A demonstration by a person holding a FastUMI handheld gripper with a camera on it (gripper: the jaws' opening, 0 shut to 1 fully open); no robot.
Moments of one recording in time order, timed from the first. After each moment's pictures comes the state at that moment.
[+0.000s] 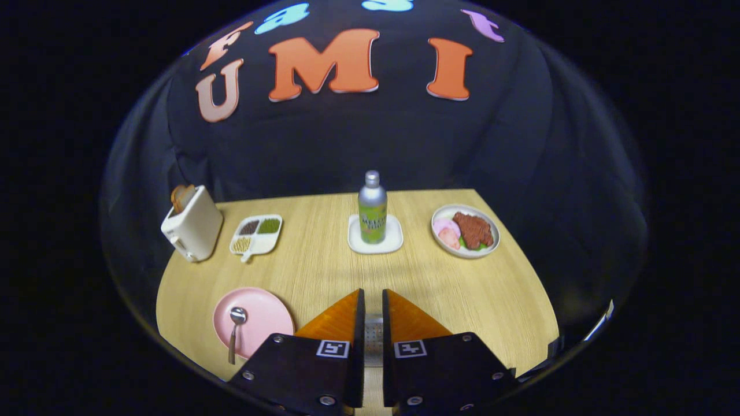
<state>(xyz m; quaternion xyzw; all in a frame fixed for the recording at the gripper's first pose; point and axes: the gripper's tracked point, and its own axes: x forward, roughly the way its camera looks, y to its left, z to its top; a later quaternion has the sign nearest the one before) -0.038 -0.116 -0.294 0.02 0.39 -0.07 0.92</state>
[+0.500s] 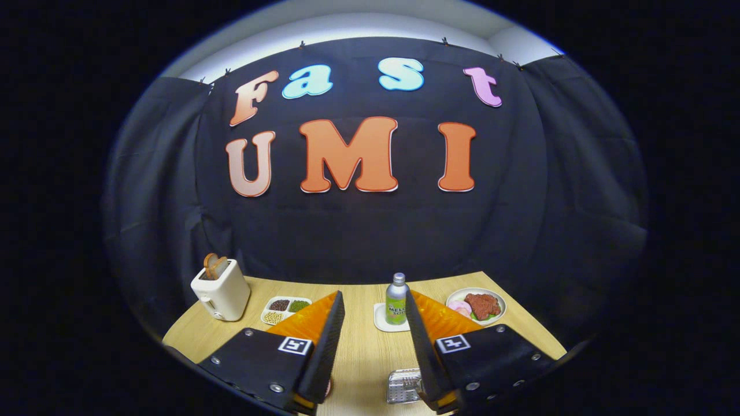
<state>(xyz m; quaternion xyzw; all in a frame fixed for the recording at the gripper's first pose) -0.009 -0.054 -0.205 0.01 0.21 -0.03 0.98</state>
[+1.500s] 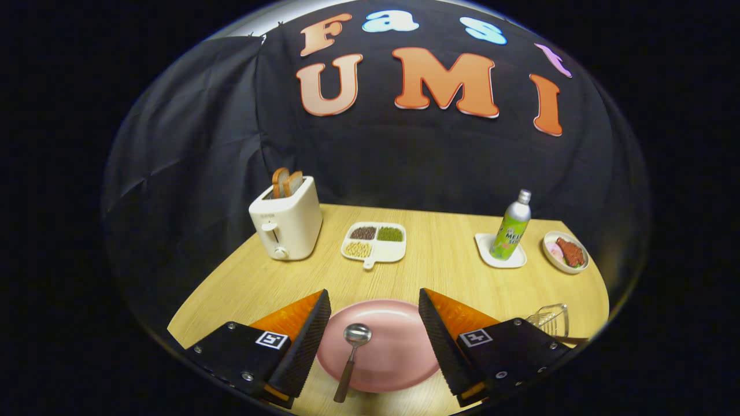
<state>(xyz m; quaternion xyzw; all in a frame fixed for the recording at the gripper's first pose) -0.081 0.148 -0.377 0.00 0.40 0.09 0.91</state>
